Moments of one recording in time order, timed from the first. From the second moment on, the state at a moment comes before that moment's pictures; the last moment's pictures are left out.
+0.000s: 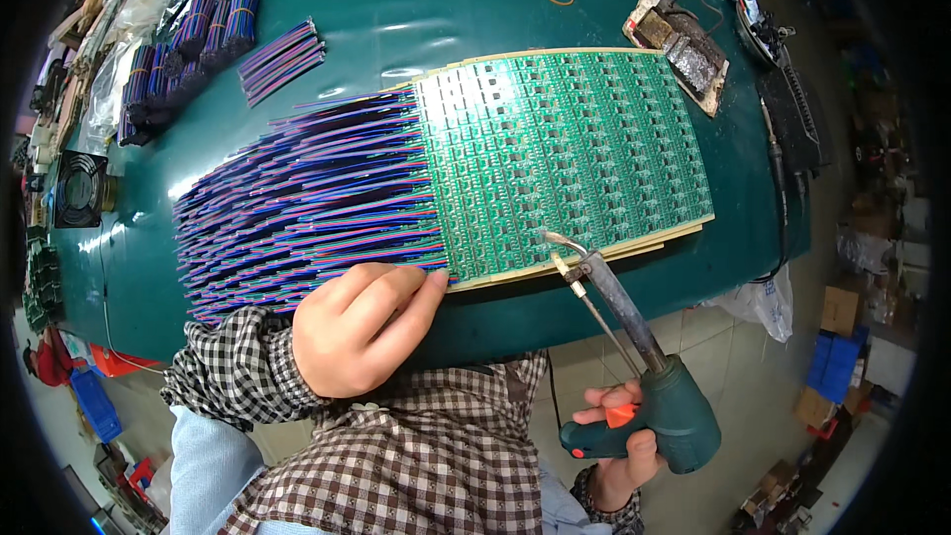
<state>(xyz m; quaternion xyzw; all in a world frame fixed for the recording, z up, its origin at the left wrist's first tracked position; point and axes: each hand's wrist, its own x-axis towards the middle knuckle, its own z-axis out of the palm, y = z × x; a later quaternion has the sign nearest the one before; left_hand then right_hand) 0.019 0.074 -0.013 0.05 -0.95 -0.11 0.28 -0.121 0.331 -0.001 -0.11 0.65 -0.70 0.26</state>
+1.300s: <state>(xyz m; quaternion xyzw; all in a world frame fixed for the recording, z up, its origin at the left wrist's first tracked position) 0.022 0.073 -0.022 0.09 -0.95 -0.11 0.28 -0.093 0.322 0.017 -0.13 0.71 -0.57 0.38</state>
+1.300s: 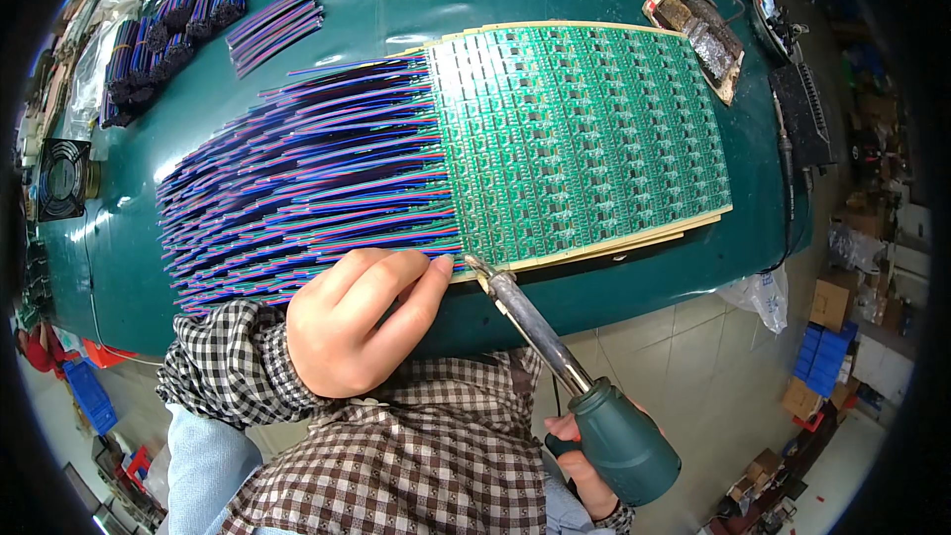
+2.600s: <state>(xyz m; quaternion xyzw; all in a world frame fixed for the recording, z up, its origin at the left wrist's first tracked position) 0.020 0.076 -0.020 0.10 -0.94 -0.11 0.29 -0.089 0.323 0.015 -0.10 0.71 -0.59 0.38</state>
